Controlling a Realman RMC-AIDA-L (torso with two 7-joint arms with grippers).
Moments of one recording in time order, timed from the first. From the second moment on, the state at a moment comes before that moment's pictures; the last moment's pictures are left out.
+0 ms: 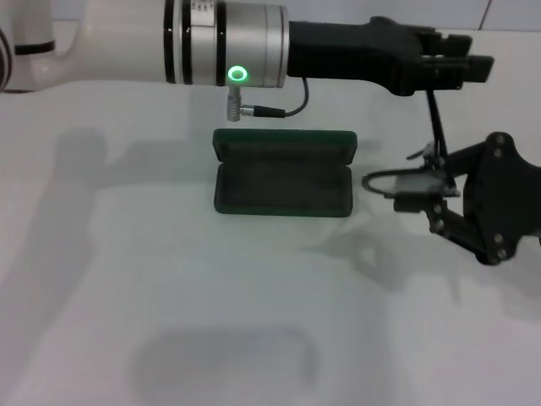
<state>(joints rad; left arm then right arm) -1.19 -2.08 2.84 -0.21 -0.35 1.53 -1.36 0.47 2.00 -1.08 -0.66 -1.47 -1.82 0.79</state>
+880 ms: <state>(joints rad) -1.15 -2.08 2.84 -0.26 -0.42 1.63 -1.31 0.45 2.00 -1.04 -0.66 -1.52 -1.71 0.79</state>
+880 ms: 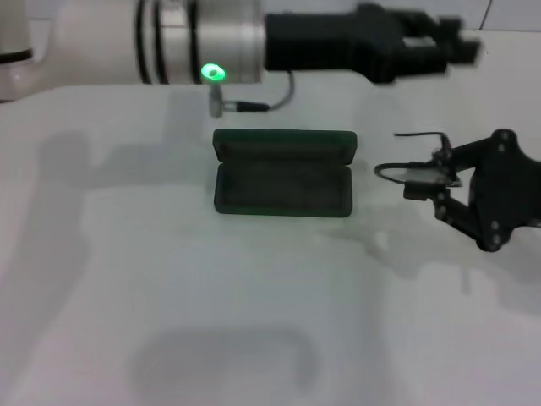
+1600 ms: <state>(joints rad) -0.97 -2.03 2.84 -0.34 -0.71 1.62 -1.29 0.44 2.03 -1.82 -0.98 -1.36 -0.72 0.93</state>
